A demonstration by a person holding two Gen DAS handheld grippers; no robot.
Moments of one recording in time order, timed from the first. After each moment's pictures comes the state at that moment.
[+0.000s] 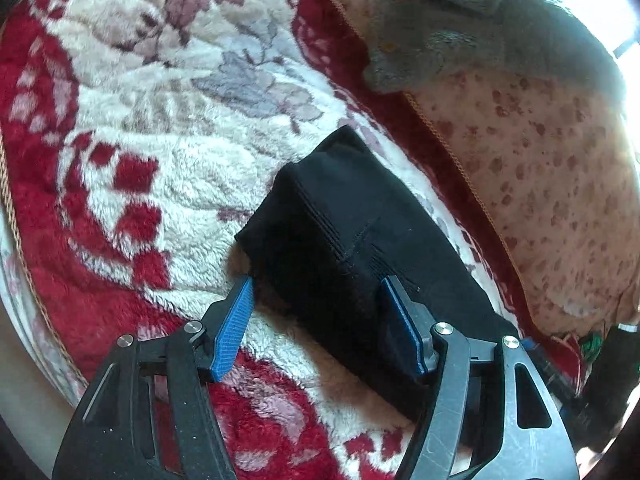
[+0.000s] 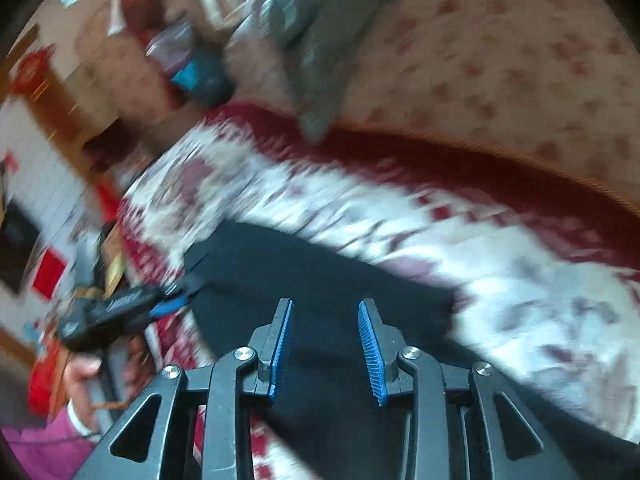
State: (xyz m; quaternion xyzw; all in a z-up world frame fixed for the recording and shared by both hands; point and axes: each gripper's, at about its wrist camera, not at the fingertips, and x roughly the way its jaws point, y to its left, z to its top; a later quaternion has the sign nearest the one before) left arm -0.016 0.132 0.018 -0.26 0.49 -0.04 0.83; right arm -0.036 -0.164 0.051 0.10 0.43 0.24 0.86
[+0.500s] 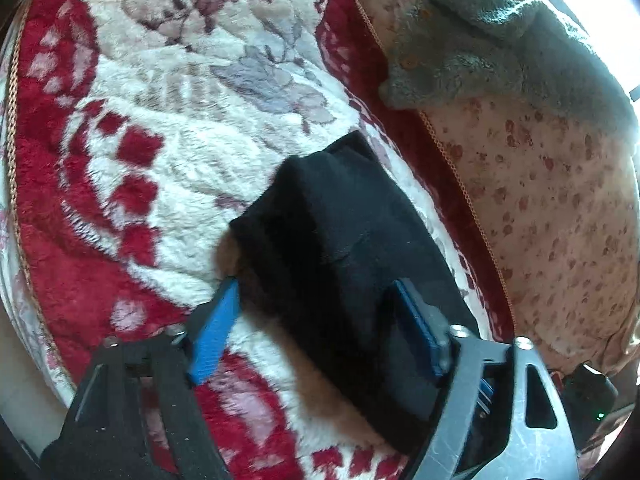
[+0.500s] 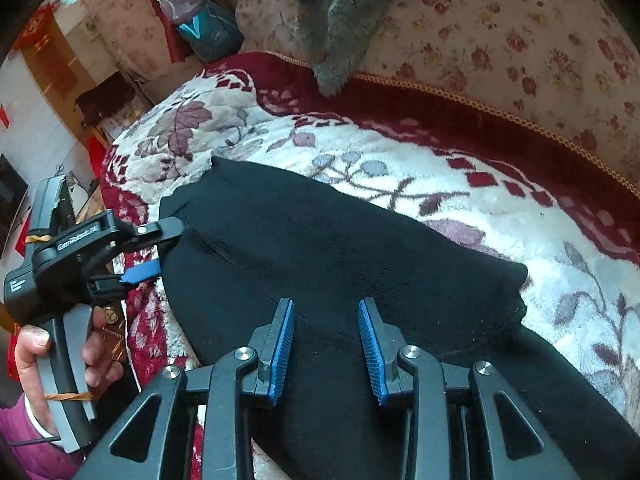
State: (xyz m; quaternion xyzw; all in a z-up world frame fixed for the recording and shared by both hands) left arm -0.018 0.124 0.014 -0.31 0.48 -0.01 0.82; right arm -0.028 -0.135 0.017 0.07 0.45 0.23 0.86
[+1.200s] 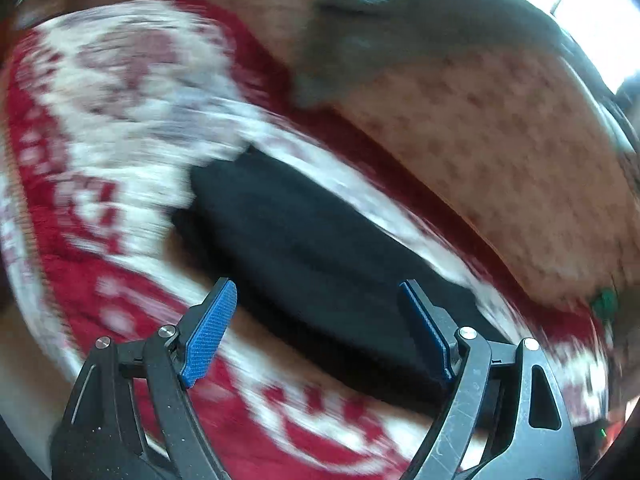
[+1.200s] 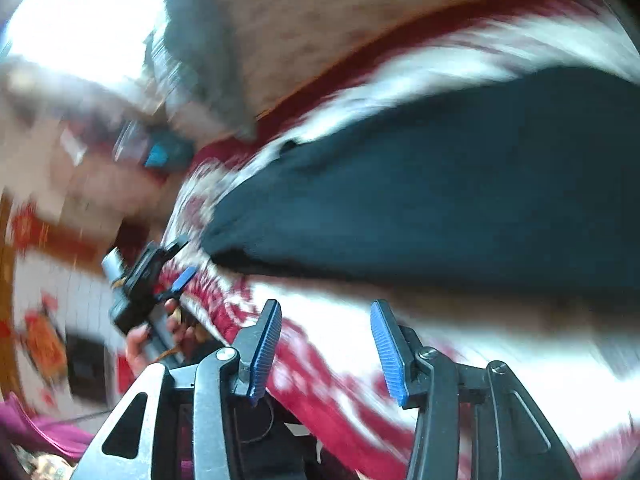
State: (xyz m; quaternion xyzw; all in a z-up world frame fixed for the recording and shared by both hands) left arm -0.072 0.047 0.064 -0.18 0.44 -0.10 0.88; right arm -0.249 -0.351 -0.025 0.44 0.43 0.13 0.78
